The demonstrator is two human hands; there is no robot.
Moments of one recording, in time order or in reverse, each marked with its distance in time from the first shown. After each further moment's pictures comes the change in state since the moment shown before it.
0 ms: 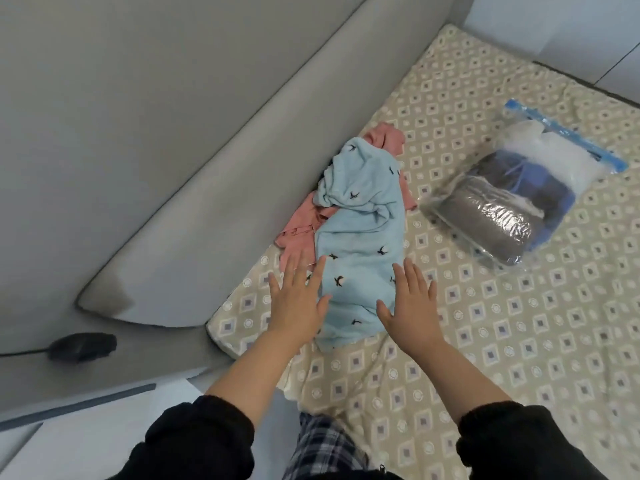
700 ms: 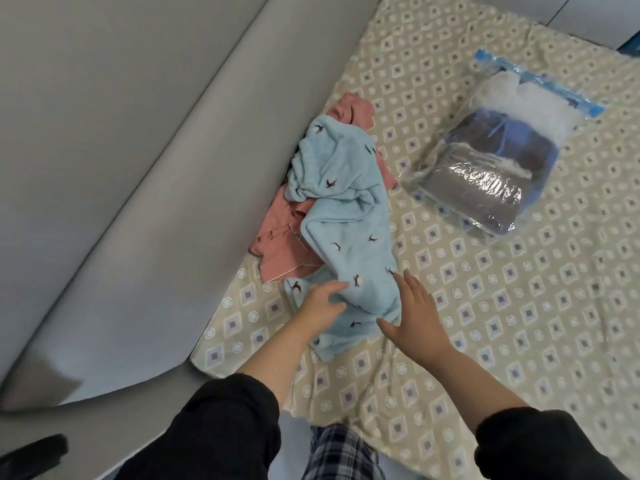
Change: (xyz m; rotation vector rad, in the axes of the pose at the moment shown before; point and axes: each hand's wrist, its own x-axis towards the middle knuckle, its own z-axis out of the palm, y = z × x) left_hand 0.075 0.011 0.046 -0.854 -0.419 -0.032; right_hand 0.012 0.018 0.043 0.257 -0.069 0.135
